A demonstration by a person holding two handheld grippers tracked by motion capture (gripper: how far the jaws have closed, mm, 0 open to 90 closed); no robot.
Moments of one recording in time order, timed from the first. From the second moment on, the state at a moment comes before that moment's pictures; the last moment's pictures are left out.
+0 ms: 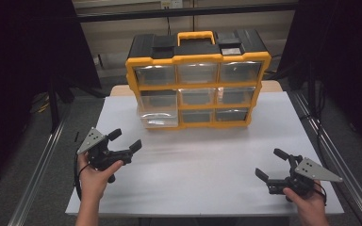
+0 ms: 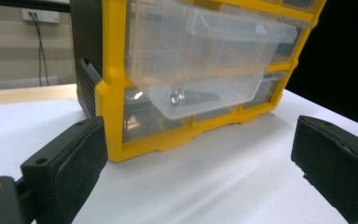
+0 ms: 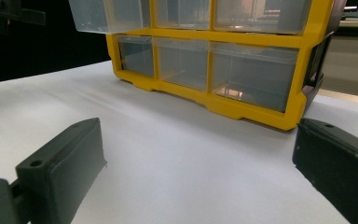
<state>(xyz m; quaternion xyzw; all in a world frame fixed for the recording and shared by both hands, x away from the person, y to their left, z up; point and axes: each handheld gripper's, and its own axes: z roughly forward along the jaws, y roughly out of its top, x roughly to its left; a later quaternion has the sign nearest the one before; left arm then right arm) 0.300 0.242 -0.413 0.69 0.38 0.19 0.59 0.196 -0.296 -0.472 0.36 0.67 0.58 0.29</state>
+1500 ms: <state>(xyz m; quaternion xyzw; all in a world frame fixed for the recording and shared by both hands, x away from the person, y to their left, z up) 0.277 0.267 -0.459 0.69 0.39 0.21 0.58 0.197 -0.295 -0.472 0.36 0.67 0.58 0.29</state>
